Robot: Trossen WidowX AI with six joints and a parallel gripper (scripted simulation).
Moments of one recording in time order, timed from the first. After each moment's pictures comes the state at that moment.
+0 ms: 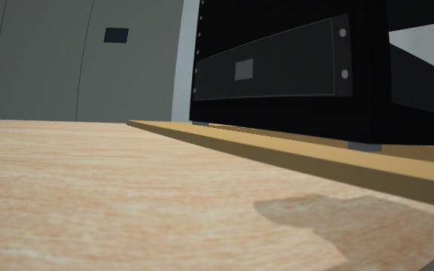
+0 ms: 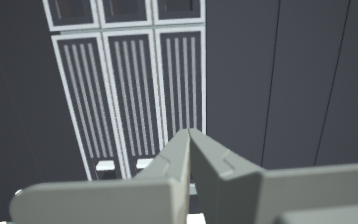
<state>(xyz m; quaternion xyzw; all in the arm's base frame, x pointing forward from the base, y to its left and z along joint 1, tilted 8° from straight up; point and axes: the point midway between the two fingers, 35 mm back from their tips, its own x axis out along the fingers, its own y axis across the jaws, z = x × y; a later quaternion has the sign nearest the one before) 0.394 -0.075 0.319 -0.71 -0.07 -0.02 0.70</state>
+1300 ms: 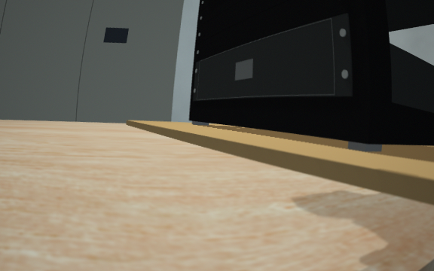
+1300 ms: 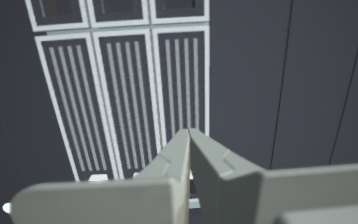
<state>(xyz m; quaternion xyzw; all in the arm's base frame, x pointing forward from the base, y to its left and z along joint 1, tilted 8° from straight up) 0.408 -0.074 0.321 -0.71 -0.07 -0.02 0.70</state>
